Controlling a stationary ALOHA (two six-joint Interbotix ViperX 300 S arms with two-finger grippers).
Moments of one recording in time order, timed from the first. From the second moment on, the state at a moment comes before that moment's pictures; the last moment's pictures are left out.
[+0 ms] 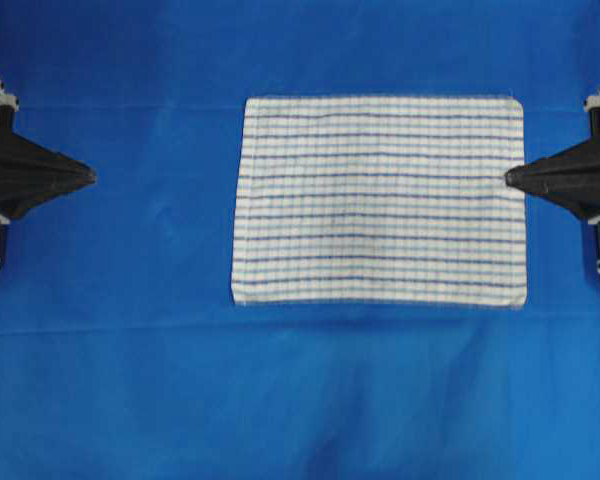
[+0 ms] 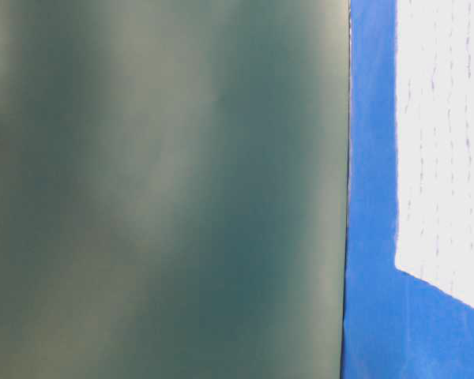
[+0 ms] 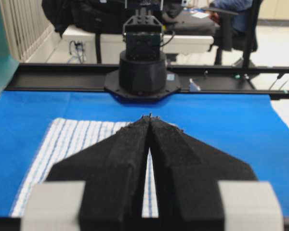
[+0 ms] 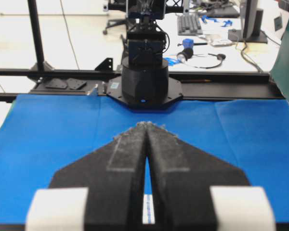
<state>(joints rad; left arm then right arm) 0.00 -0.97 1.18 0.00 -0.29 0.00 0.00 -0.96 1.17 0.00 -0.29 0.00</state>
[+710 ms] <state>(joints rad) 0.28 -0.33 0.99 -0.02 -0.39 -0.01 -0.41 -0.92 1.13 0.02 0.20 0.09</state>
